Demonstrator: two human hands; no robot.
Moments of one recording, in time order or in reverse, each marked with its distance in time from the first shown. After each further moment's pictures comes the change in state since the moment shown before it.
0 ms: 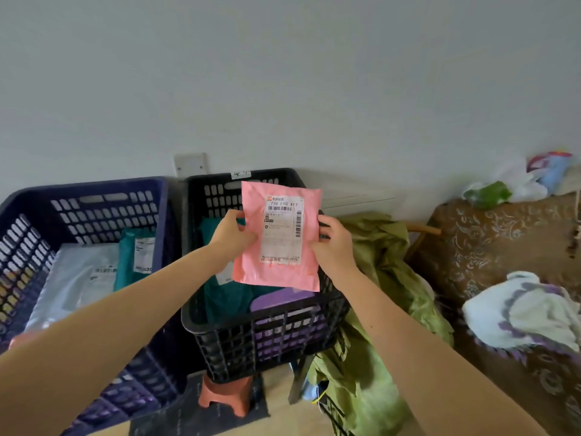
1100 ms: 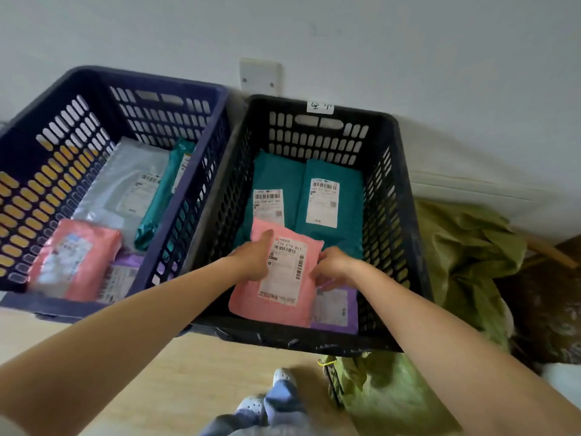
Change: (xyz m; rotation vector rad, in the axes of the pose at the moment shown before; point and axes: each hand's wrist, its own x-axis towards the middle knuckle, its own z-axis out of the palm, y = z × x) left_hand 0.038 -0.127 0.046 0.688 -0.331 -0.350; right_hand 0.083 0.117 0.105 -0.458 -1.039 0.603
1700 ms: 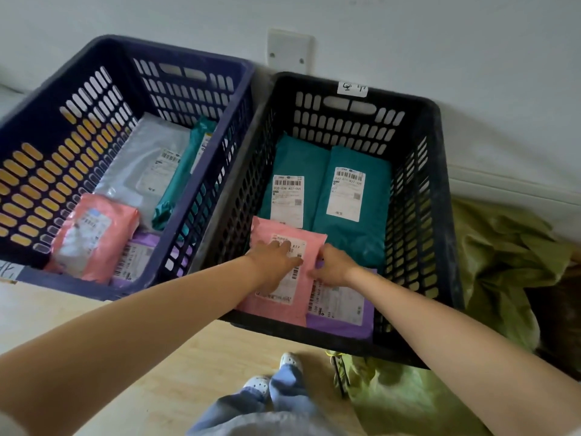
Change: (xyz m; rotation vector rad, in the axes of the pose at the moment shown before) left_hand -0.004 0.000 0.018 0.665 -0.105 0.222; right_hand 0.023 0.002 0.027 -0.384 0.011 -0.254
